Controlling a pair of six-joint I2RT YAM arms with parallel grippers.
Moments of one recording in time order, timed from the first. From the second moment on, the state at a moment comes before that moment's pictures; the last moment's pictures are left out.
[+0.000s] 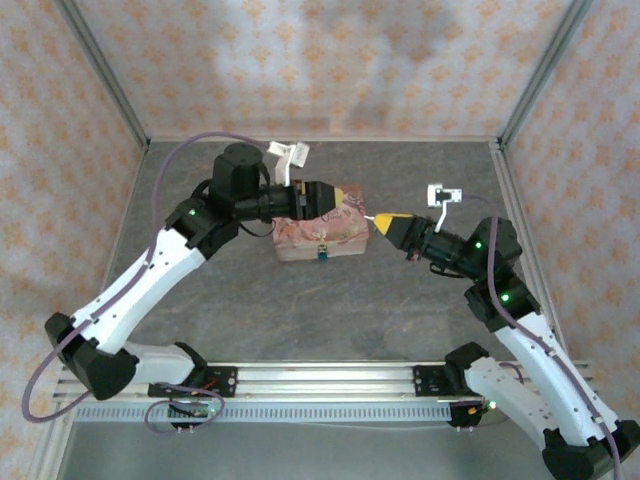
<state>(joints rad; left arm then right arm) -0.59 1.28 1.38 -0.44 0.51 -0.67 0.44 0.71 0.82 -0.07 -0.63 0.80</state>
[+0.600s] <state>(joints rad) -0.77 1.16 0.72 -0.28 -0.04 -0.67 0.47 1.31 1.10 -0.20 -0.19 0.51</state>
